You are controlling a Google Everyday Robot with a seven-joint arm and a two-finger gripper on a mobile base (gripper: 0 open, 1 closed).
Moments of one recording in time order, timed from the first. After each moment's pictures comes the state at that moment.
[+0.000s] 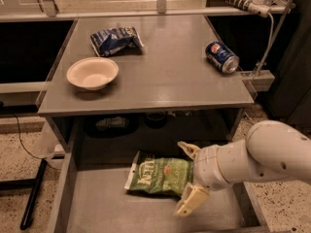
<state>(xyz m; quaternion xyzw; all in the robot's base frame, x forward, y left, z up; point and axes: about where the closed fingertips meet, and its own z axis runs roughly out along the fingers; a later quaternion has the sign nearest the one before) 0.400 -0.067 0.708 -0.62 0.69 0.19 0.31</state>
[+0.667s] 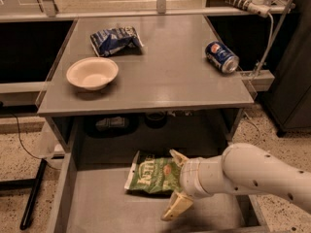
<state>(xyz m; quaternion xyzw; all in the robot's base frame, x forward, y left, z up) 0.413 -0.046 0.646 -0.61 0.70 0.16 0.33</state>
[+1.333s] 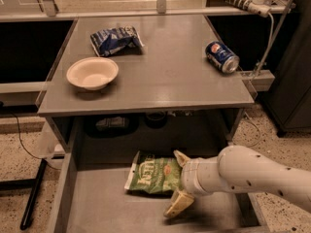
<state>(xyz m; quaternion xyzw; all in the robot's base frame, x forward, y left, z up) 0.432 -0.058 0.614 -0.61 0.72 0.13 0.31</state>
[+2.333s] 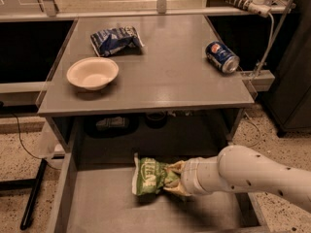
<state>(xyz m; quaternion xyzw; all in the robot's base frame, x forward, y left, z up) 0.432 -0.058 0.614 -0.61 0.72 0.13 0.31</state>
